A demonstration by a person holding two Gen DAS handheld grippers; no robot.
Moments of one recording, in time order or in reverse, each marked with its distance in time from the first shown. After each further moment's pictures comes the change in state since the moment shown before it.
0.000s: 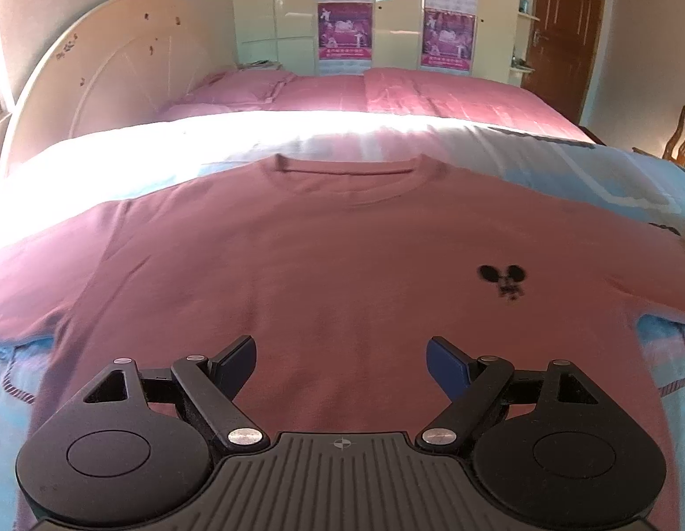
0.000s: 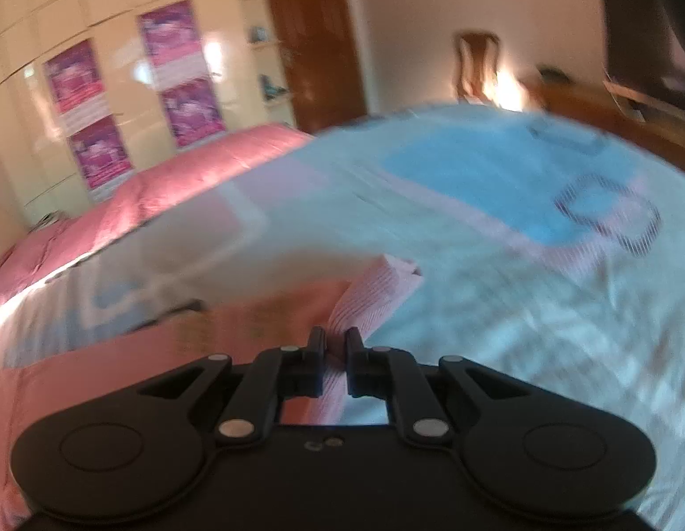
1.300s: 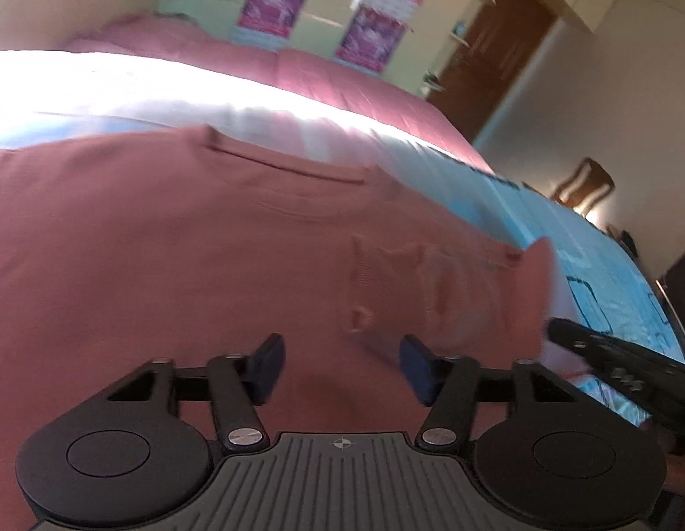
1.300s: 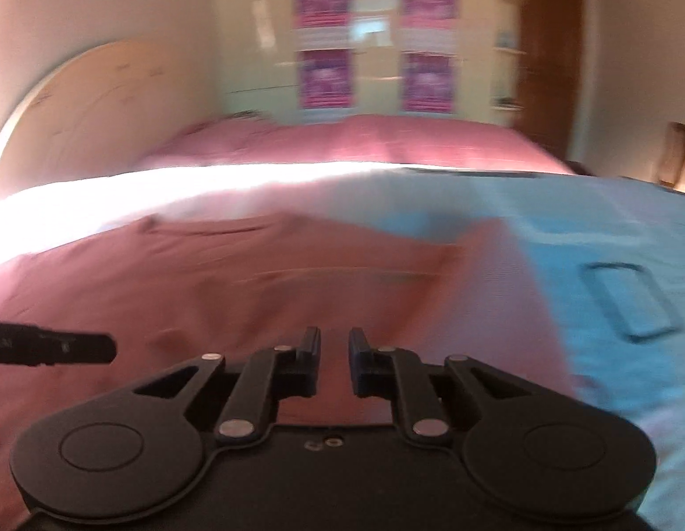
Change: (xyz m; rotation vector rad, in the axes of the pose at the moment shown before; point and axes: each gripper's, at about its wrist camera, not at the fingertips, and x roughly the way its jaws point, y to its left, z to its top) left arm 0.109 0.045 0.037 -0.131 0.059 -0.444; right arm -0.098 0.291 -0.110 -0.406 0.048 0.317
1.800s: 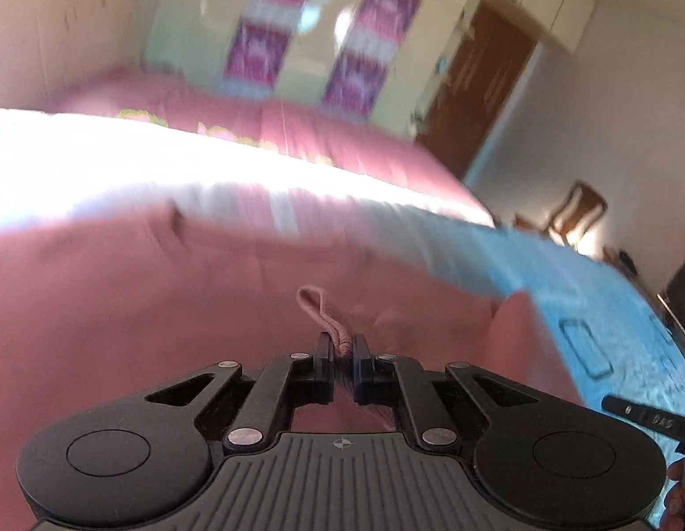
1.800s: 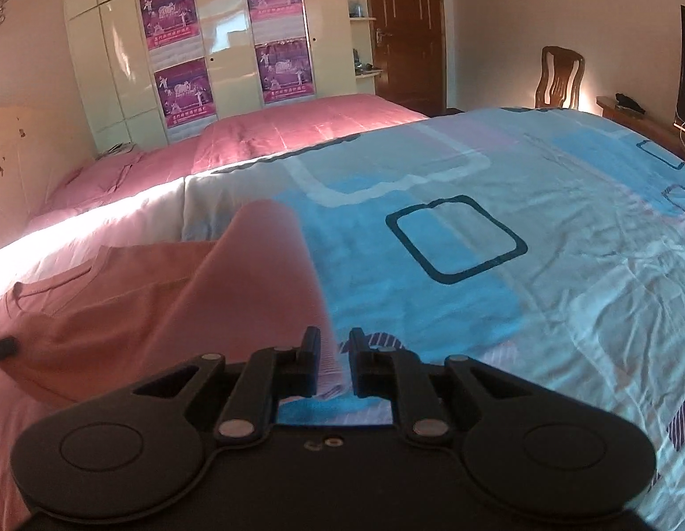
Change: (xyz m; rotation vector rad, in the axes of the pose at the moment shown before) left arm -0.022 -0.022 0.021 0.064 -0.192 0.023; right arm 0.000 -0.100 -0.019 0.269 0.024 -0.210
